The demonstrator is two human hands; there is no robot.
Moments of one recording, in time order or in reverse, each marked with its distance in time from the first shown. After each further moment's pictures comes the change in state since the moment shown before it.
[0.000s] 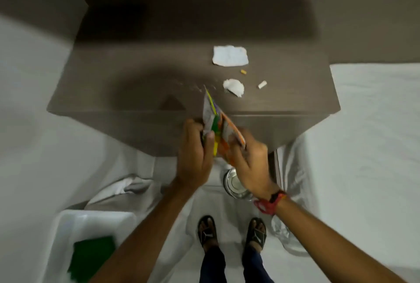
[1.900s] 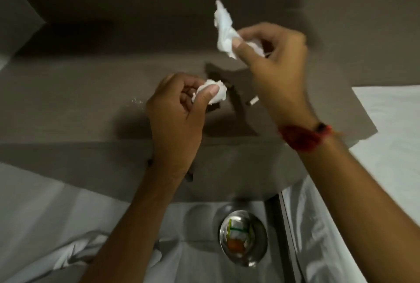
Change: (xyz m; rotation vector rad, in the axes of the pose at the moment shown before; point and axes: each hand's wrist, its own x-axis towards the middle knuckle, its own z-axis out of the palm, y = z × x) left_hand 0.120 0.007 0.063 0.011 0.267 0.136; right_hand 0.184 0.018 -0.050 -0.105 0.309 -0.225
